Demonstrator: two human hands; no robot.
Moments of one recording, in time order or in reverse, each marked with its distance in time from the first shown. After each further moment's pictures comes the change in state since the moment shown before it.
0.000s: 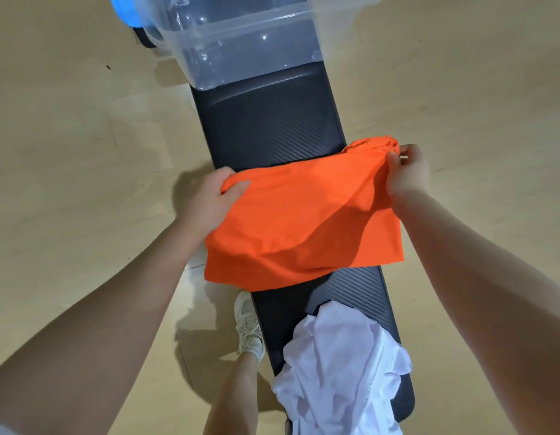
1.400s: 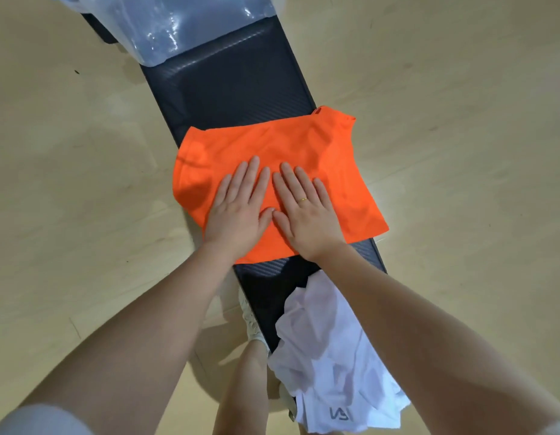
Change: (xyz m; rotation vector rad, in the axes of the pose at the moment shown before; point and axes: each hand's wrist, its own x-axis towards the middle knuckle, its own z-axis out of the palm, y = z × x) left_hand -0.047 0.002 0.089 0.704 -0.001 0.528; right_hand -0.133 0.061 0.052 -0.641 -0.227 -0.824
